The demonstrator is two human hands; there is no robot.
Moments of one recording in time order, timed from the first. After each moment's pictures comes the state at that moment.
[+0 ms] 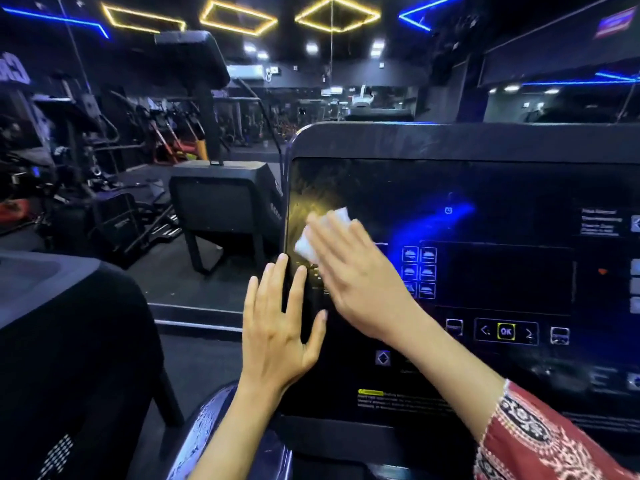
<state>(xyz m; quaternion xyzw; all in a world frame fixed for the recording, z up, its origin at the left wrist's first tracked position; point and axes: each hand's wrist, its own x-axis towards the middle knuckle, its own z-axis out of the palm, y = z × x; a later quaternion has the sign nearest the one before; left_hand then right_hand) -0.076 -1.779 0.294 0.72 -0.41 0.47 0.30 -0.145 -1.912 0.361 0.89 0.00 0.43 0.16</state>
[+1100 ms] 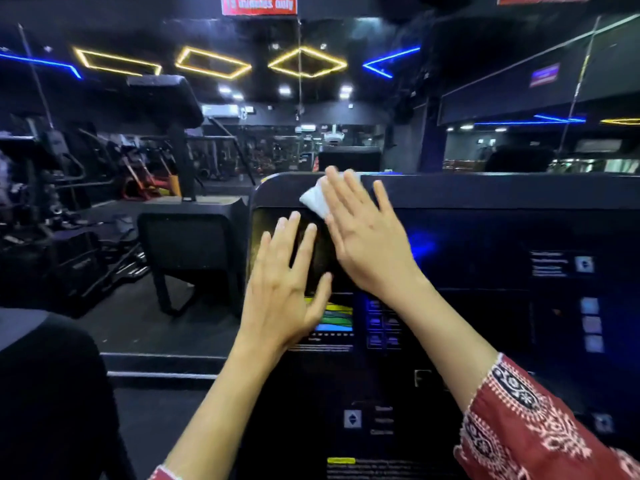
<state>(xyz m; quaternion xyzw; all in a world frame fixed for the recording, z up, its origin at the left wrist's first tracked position) -0.060 -1.850 0.392 0.68 -0.49 0.45 0.32 -0.136 -1.975 0.444 0.84 -0.11 0.49 0.19</state>
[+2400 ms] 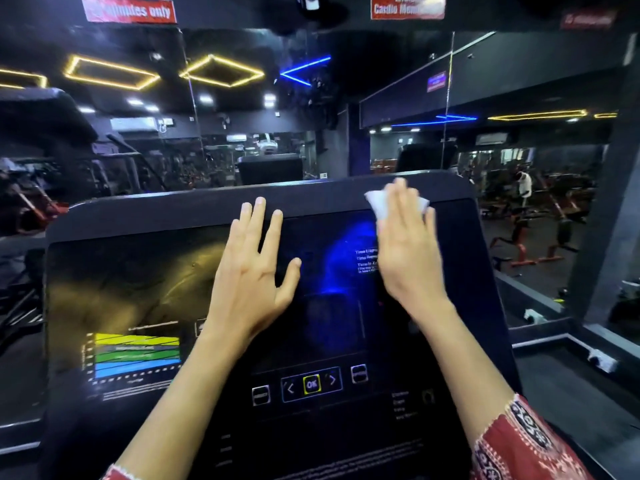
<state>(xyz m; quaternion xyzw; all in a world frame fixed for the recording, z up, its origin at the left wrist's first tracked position) -0.162 -1.970 0.423 0.64 -0.55 0.43 0.30 -0.321 -2.124 0.417 0.77 -0.32 0.53 0.15</state>
